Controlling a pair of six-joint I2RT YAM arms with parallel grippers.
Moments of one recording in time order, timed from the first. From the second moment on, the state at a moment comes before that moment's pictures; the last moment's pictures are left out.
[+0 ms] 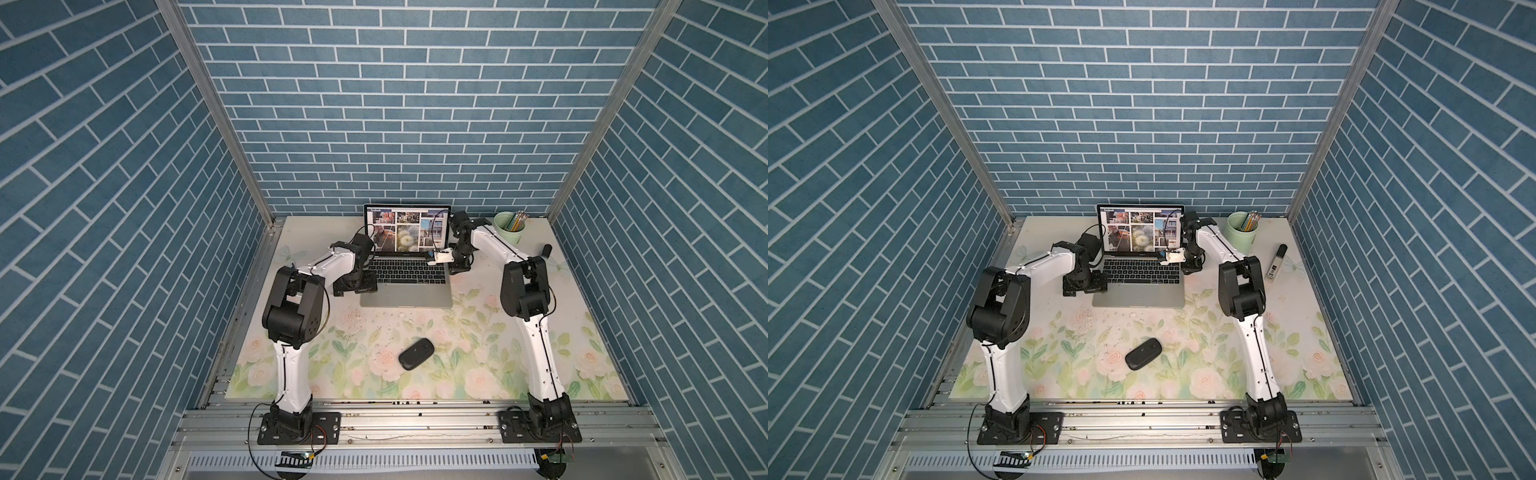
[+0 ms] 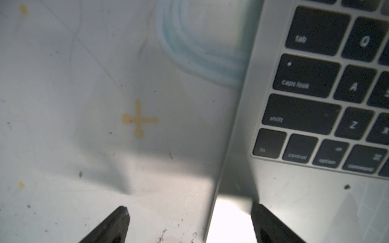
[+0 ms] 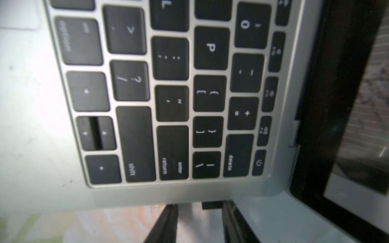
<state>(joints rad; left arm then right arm) -0.33 2.03 1.47 -0.87 -0.09 -0.46 0.39 2.47 2.18 -1.10 -0.11 -1.30</state>
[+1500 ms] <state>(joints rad) -0.33 2.03 1.46 -0.87 -0.09 -0.45 0.39 2.45 2.14 -1.05 -0.08 -1.28</state>
